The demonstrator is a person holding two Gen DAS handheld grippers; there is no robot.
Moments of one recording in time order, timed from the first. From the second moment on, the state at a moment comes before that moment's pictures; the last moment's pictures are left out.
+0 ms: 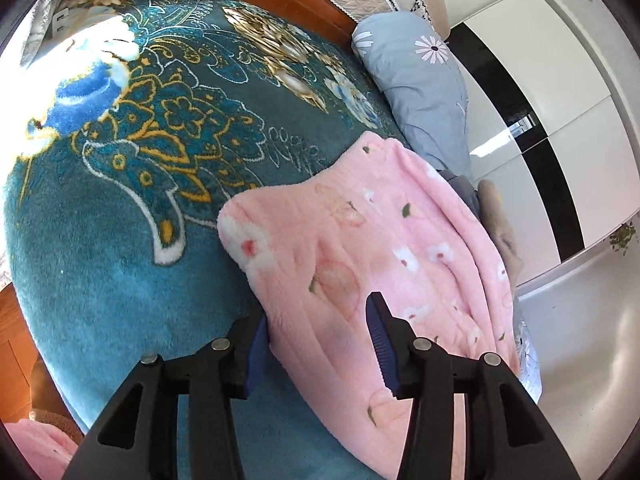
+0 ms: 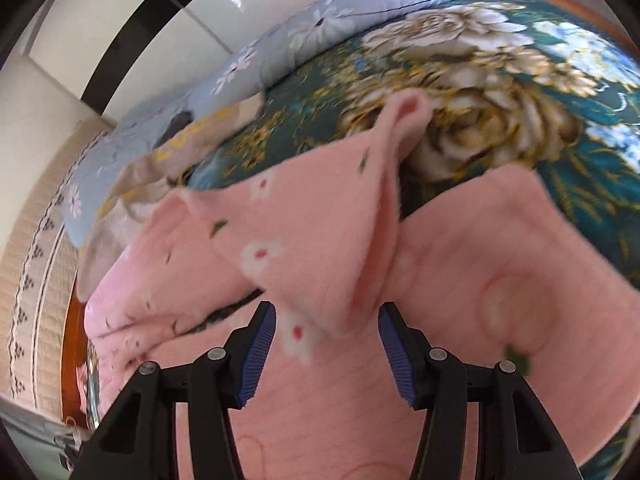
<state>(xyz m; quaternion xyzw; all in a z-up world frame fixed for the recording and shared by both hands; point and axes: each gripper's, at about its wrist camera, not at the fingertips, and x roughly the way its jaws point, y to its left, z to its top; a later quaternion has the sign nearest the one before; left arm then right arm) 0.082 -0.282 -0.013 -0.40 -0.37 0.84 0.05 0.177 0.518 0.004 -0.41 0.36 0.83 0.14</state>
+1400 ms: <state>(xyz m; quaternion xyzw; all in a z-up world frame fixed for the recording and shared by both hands) 0.085 -0.269 -0.013 -0.41 -0.39 0.82 0.04 0.113 0.636 0.040 -0.23 0.46 0.83 0.22</state>
